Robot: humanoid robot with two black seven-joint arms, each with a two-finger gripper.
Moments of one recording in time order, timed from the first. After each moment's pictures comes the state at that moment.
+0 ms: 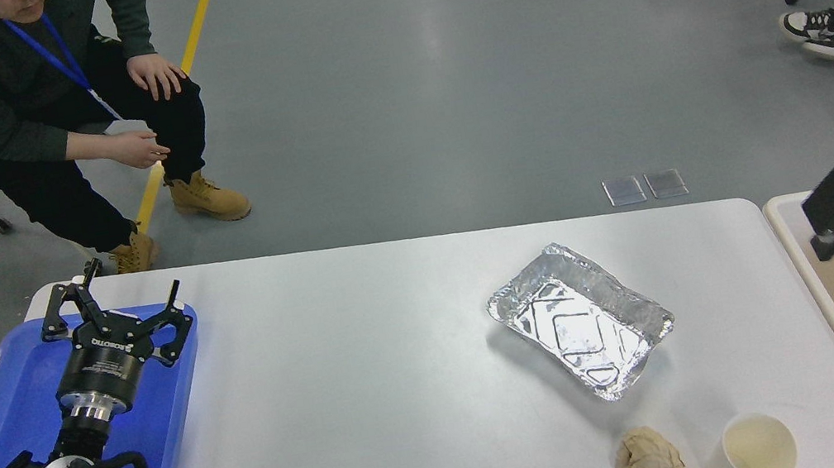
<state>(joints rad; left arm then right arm) -0.47 0.33 -0.96 -0.46 -0.12 -0.78 -0.36 2.56 -0.60 -1.52 1.65 -0.34 0.75 0.00</state>
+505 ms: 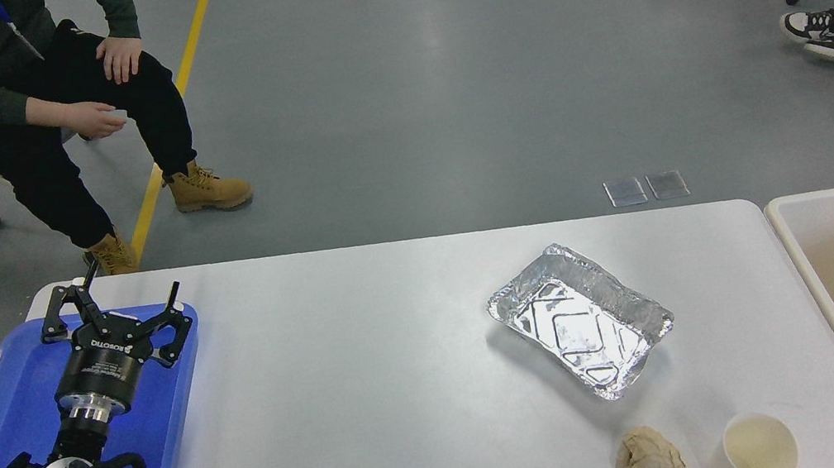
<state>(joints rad) -0.47 0.33 -0.96 -0.46 -0.12 -0.78 -0.36 2.75 -0.60 -1.58 1.74 -0.35 0.78 0.01</state>
